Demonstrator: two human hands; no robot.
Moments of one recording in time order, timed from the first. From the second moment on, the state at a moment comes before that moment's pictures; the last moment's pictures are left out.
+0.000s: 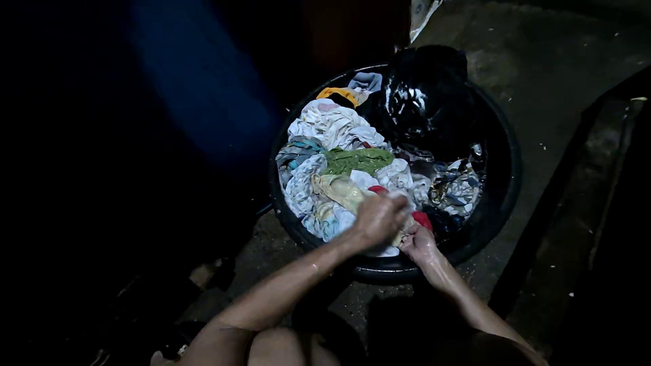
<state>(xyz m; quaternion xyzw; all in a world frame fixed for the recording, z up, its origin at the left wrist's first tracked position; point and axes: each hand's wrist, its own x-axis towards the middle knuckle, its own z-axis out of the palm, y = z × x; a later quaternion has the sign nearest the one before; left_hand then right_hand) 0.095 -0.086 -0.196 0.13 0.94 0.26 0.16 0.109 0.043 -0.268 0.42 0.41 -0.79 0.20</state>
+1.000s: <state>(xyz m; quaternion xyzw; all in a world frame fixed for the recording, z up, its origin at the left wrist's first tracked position) 0.066 -0.130 -0.219 0.04 0.98 0.11 0.13 0.108 0.044 -0.268 0.39 0.41 -0.81 0.14</state>
